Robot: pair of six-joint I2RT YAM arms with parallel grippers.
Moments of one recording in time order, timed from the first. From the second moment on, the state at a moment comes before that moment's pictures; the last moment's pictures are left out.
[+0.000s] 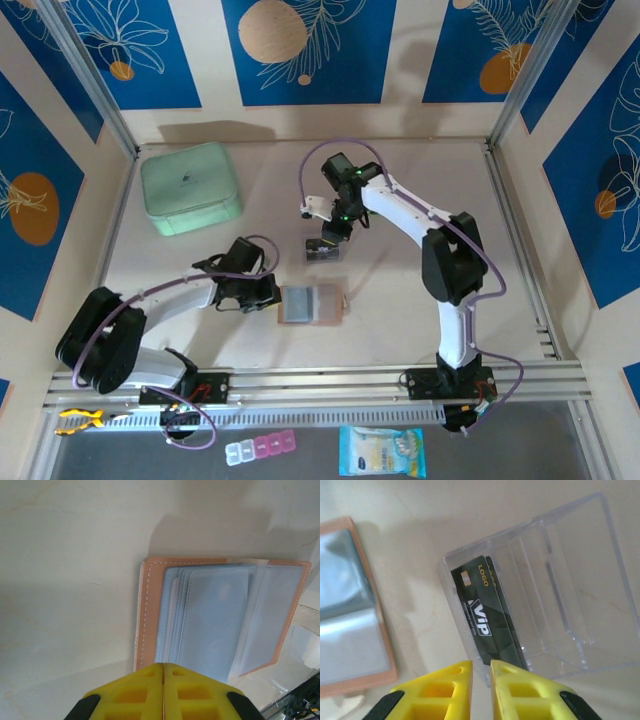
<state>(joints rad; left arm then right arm) -0.57 1.38 0.63 -0.39 0.39 -0.81 0.57 1.96 1.68 -1.02 -0.27 -0.68</state>
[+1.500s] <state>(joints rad) -0.57 1.45 0.61 -0.30 0.43 -0.81 0.56 2.01 1.52 -0.66 -0.31 0.42</state>
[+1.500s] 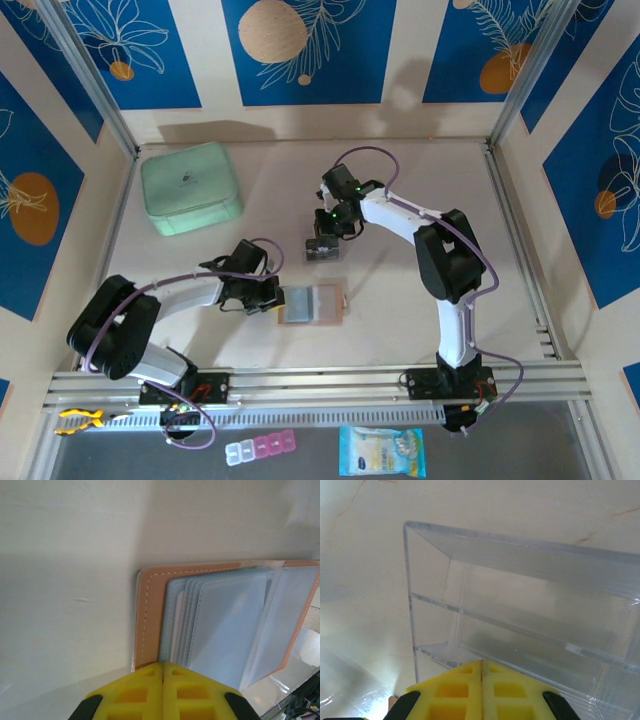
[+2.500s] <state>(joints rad) -0.57 1.42 0.61 -0.32 0.43 -0.81 0.67 1.80 1.43 -0.72 -0.31 0.56</state>
